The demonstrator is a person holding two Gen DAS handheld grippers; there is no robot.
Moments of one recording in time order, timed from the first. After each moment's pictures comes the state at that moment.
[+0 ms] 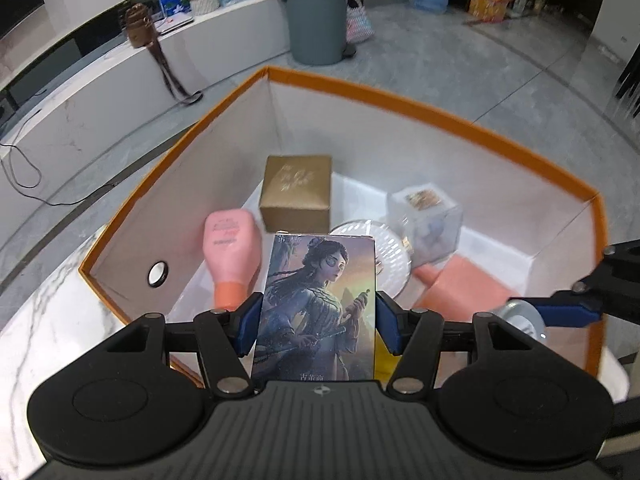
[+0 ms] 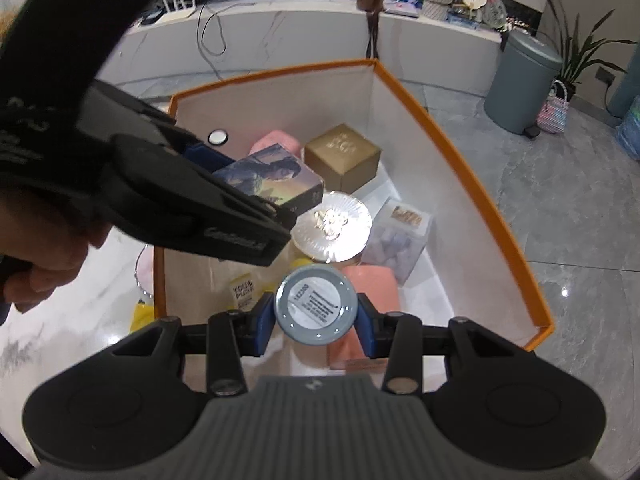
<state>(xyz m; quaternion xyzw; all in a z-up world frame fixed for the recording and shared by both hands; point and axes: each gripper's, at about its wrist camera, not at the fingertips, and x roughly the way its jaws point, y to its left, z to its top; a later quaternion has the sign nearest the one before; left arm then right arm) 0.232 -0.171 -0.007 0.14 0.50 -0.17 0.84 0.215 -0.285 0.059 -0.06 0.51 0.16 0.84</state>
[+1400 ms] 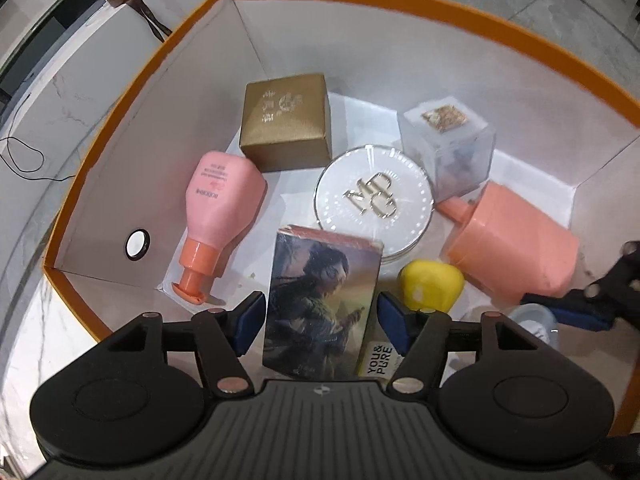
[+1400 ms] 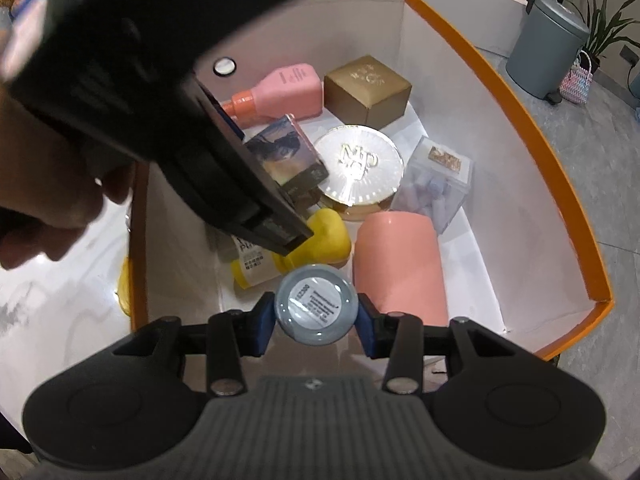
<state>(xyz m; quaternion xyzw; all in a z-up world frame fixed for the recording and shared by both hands) 0.246 -0.194 -0.034 0.21 0.58 -0.15 0.77 0.229 -0.273 0.015 -0.08 0.57 0.17 0.80</state>
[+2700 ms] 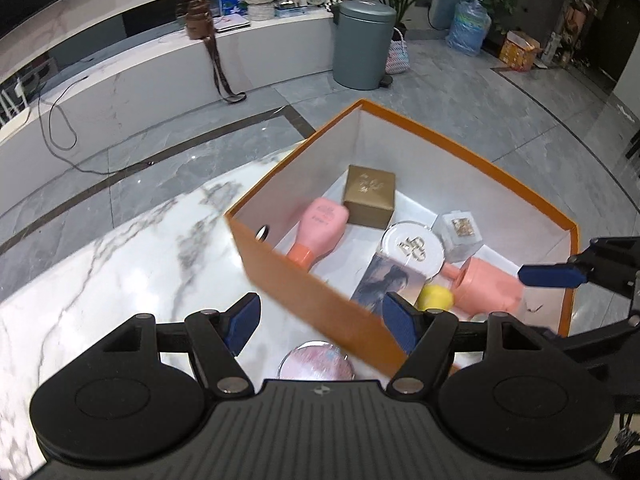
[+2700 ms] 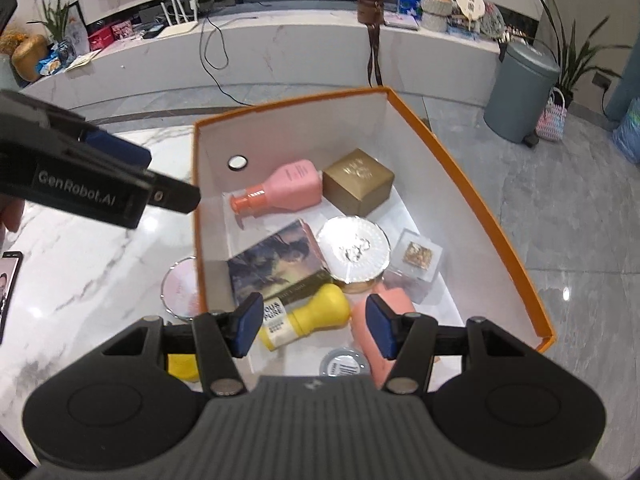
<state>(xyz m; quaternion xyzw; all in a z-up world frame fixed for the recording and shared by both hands) 0.198 -0.076 0.060 0.05 0.49 -0.14 0.86 0.210 -0.267 0.086 -0.05 0.49 0.16 0.85</state>
